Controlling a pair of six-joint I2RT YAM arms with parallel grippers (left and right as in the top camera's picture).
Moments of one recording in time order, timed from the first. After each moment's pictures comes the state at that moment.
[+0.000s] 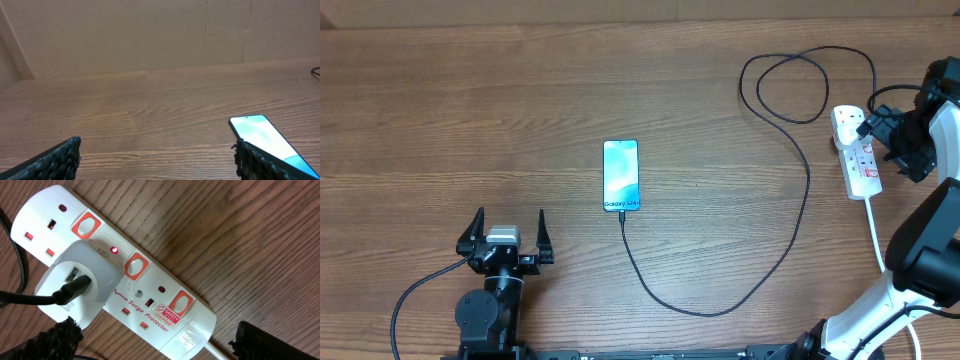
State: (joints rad) left arm 0.01 0.02 0.01 -0.08 0.01 0.06; right arm -0.44 1.99 1.62 -1.01 0.04 0.39
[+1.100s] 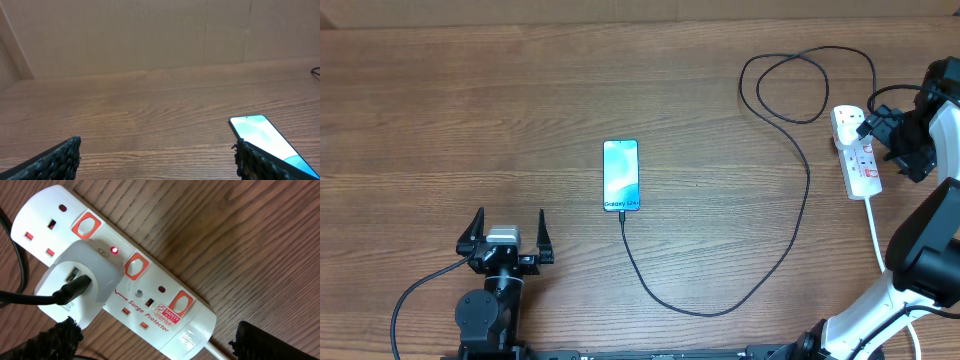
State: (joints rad) left arm 0.01 0.02 0.01 -0.08 0.01 0.06; right arm -0.44 1.99 1.62 -1.01 0.04 0.39
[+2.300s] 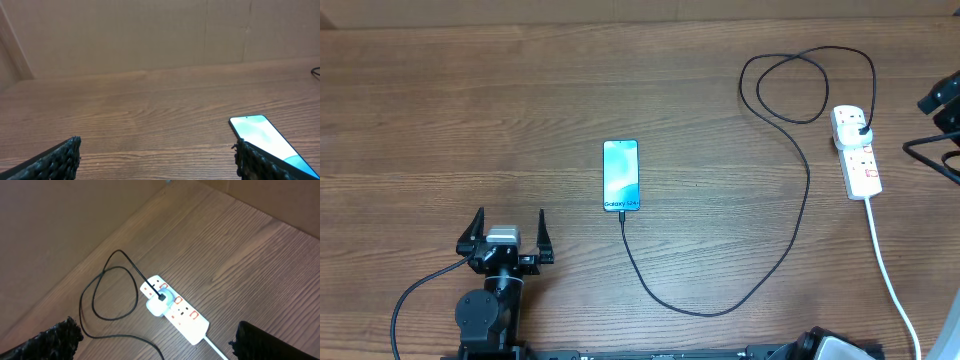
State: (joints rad) left arm 0.01 0.02 0.01 -0.08 0.01 0.06; right arm -0.44 1.33 1.62 -1.02 0.04 0.39
